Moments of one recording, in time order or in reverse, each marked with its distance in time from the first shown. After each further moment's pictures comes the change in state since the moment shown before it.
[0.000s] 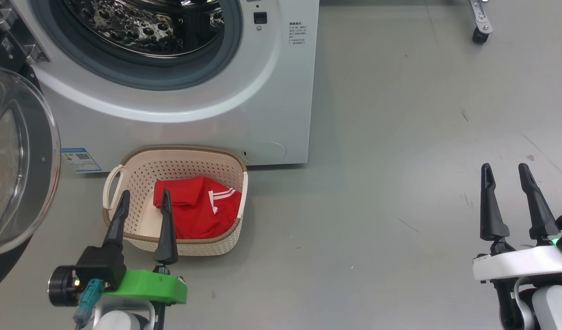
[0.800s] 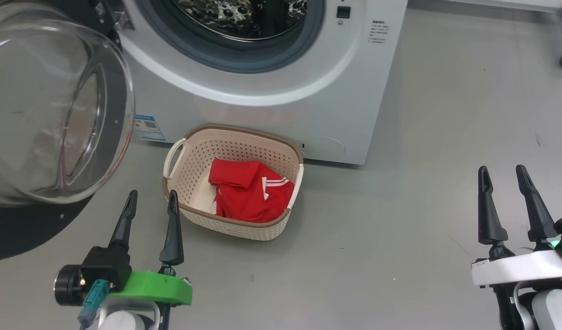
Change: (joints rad) left arm 0.000 0.000 -0.027 -0.006 -0.011 0.006 0.000; right arm 0.022 -0.010 0.011 -0.033 -0.008 0.001 0.000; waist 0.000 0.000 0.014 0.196
